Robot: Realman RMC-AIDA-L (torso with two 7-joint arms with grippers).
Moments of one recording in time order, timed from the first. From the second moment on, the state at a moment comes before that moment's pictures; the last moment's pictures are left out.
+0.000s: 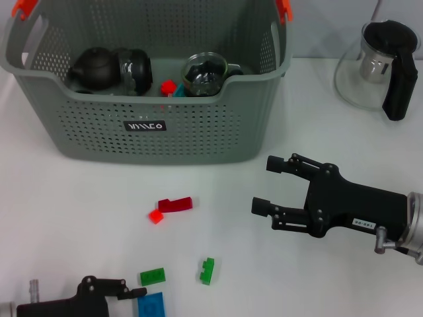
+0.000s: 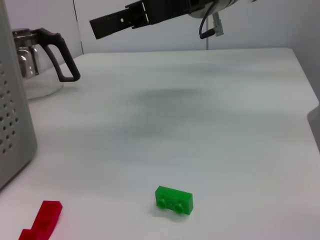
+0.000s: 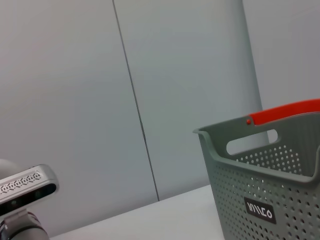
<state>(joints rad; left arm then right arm) -0.23 -2.17 0.44 0.60 2.38 1.66 -0.58 0.50 2.10 -0.85 -0.33 -1.69 -1.58 1.00</state>
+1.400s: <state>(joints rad) -0.76 -2.03 0.19 0.64 1.92 1.74 -1.20 0.51 2.09 -0.85 -0.35 -1.69 -1.59 1.01</state>
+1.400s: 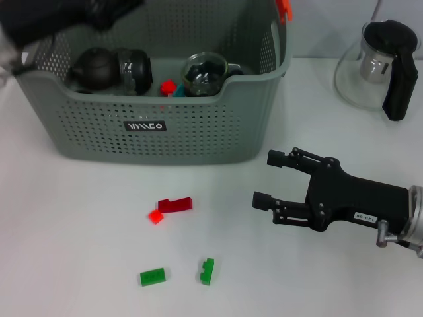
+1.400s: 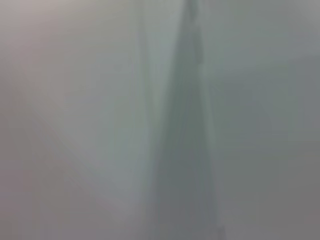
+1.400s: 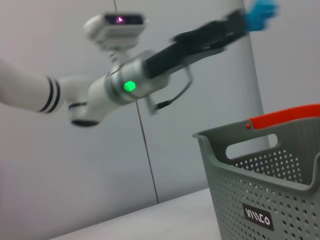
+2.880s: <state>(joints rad) -0.53 -2.12 0.70 1.04 1.67 1.32 -1.59 0.51 2.10 -0.84 -0.34 -1.69 -1.59 1.01</state>
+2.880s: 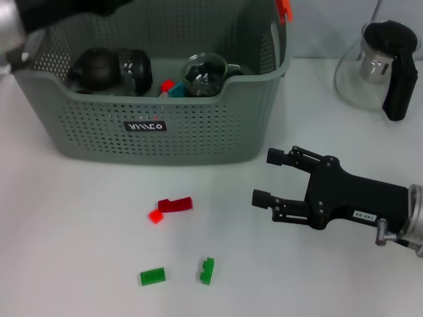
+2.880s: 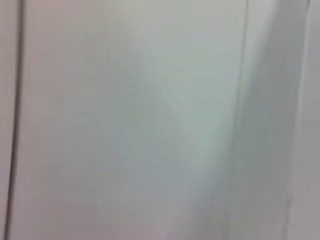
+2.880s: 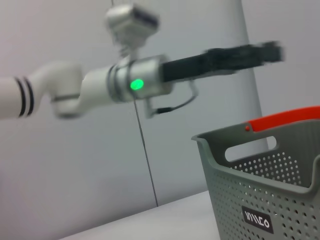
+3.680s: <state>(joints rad) -0.25 -2.13 0.44 0.63 1.97 1.75 -0.81 0.51 2.10 -0.84 -0.34 -1.68 -1.59 1.02</state>
